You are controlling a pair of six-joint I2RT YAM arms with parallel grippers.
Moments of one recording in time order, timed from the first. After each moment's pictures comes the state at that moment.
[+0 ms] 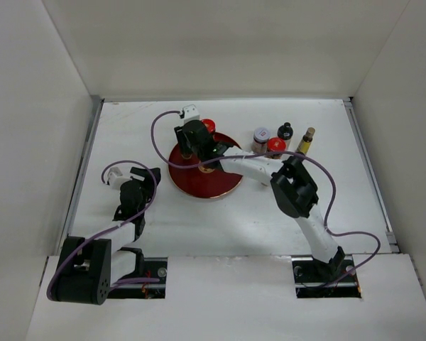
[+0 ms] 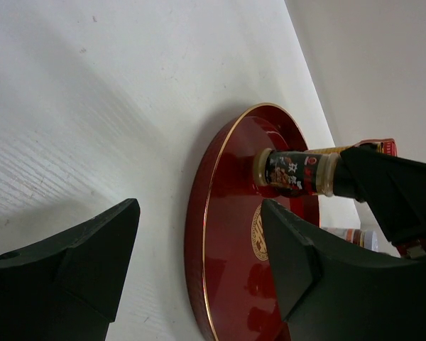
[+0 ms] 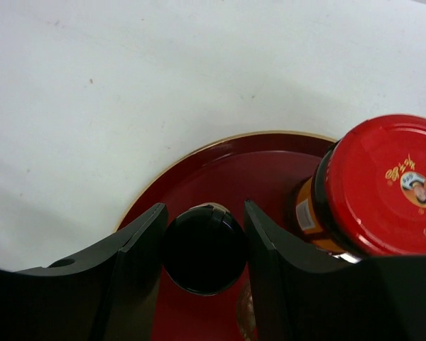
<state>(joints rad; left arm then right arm) -0.09 1.13 0.13 0.68 -0.16 -1.08 0.87 2.23 1.83 -0.02 0.35 0.23</state>
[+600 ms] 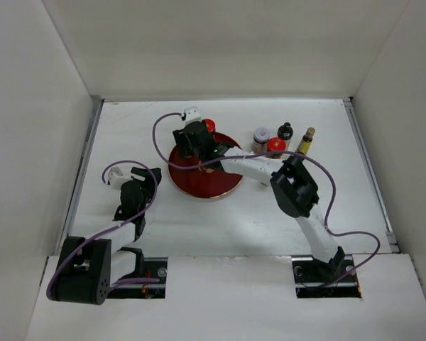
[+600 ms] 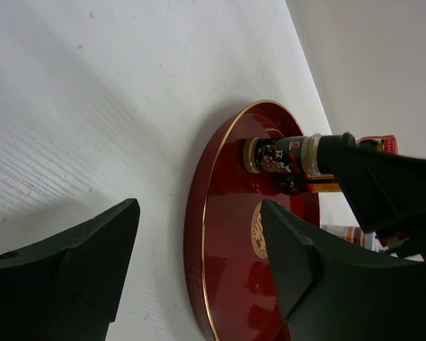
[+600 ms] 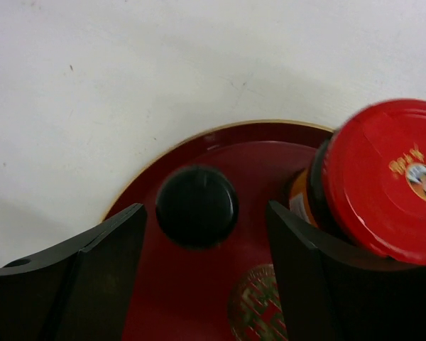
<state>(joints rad) -0.10 1.13 0.13 0.68 -0.16 -1.08 0.87 2.28 1.87 -0.04 0.36 0.22</state>
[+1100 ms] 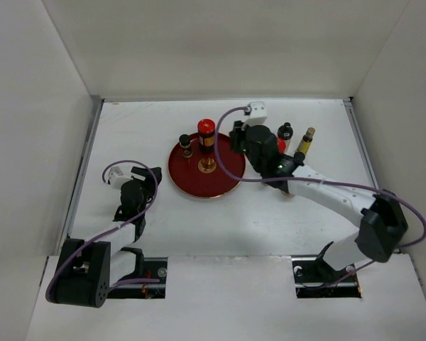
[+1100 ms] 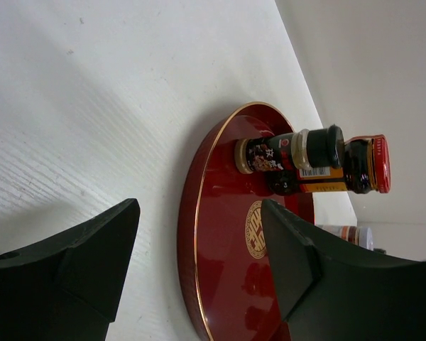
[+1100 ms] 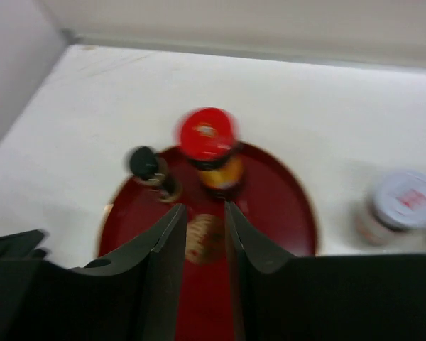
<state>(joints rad) -0.11 1.11 0.13 0.68 -0.17 -1.08 0.82 1.55 1.23 0.13 0.42 0.27</state>
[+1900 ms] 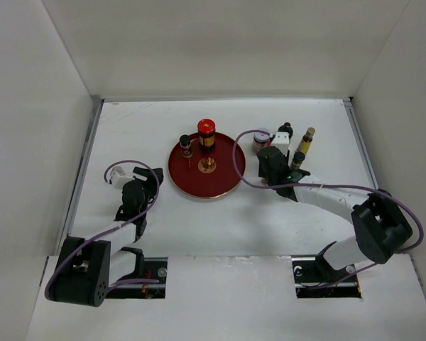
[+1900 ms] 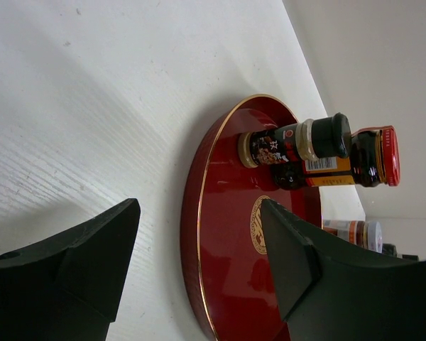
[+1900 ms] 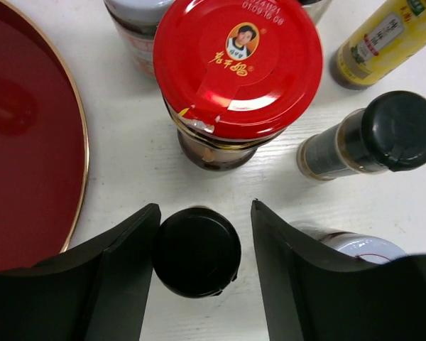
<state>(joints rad) -0.14 1.12 0.13 0.68 -0.19 -1.06 0.64 1.45 0.83 -0.08 0.63 0.41</state>
